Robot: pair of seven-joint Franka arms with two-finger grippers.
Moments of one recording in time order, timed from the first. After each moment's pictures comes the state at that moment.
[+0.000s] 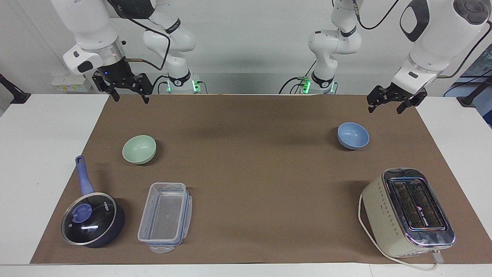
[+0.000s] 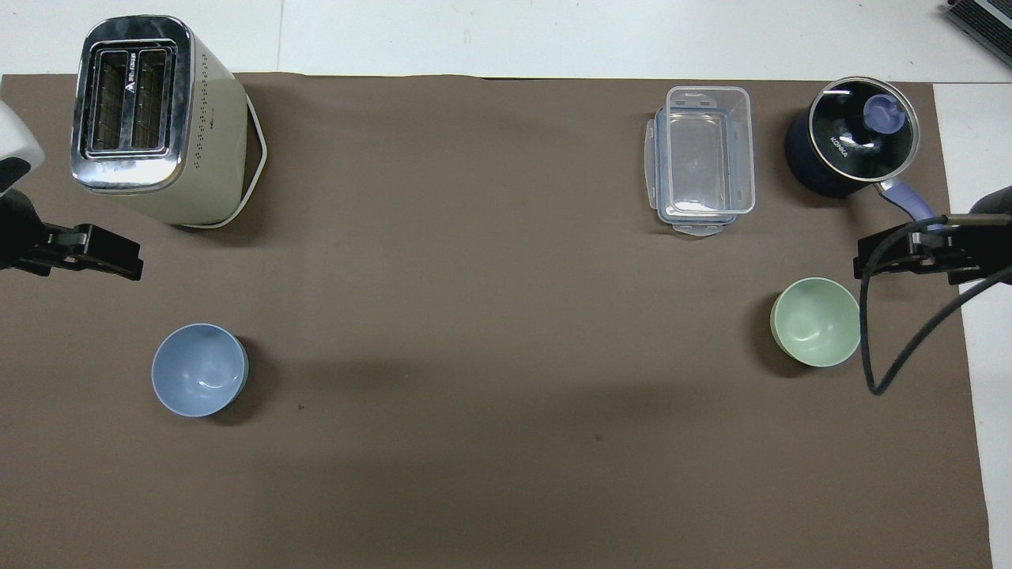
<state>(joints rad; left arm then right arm) -0.13 0.04 0.07 -1.56 0.00 1.52 0.05 -0.07 0.01 0.09 -1.53 -0.01 1.49 0.11</state>
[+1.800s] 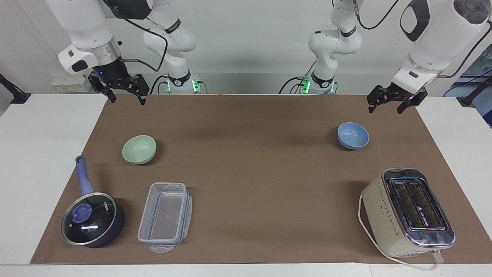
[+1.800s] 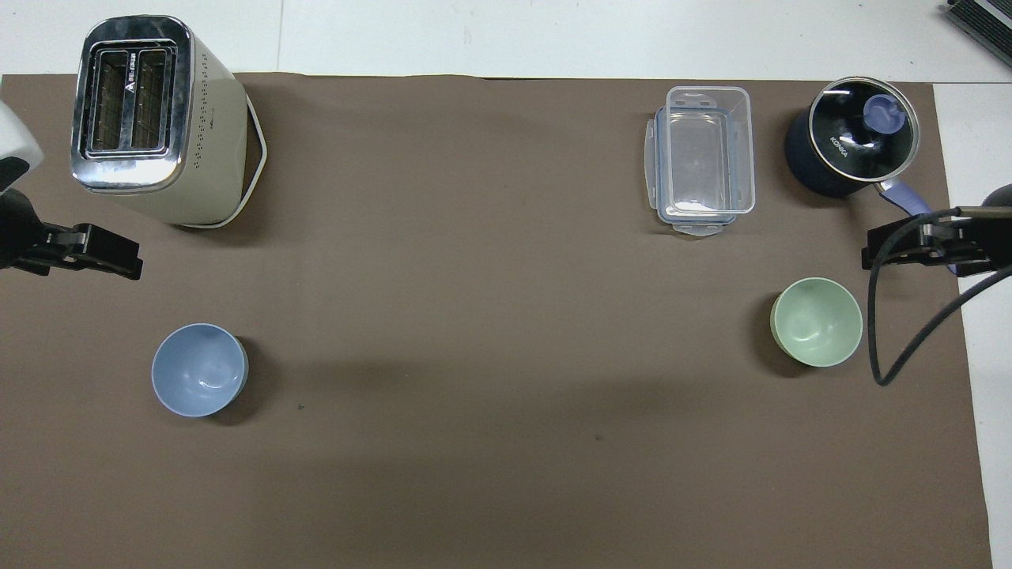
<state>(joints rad) -0.13 0.04 0.07 -1.55 0.00 1.52 0.05 -0.08 0.01 0.09 -1.53 -0.01 1.52 0.11</state>
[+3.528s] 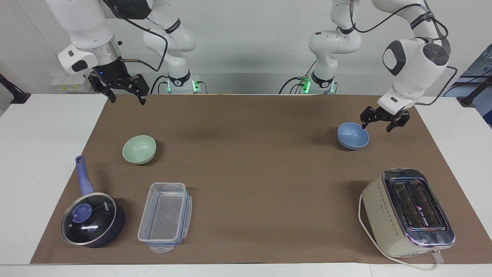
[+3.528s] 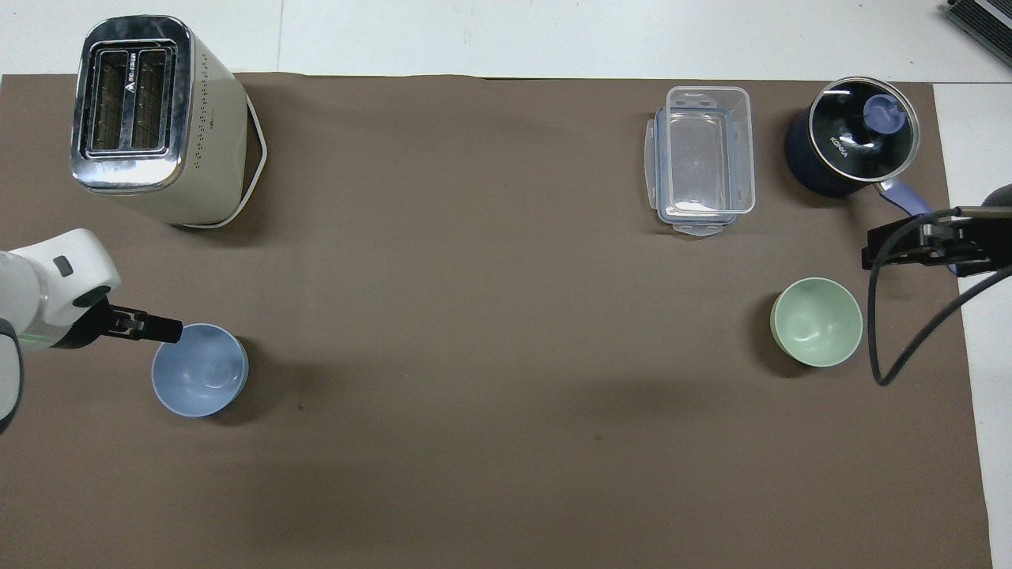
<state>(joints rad) -0.04 -0.12 0.06 -2.19 -0.01 2.05 0.26 -0.08 0.01 0.09 -1.53 -0.01 1.52 0.11</state>
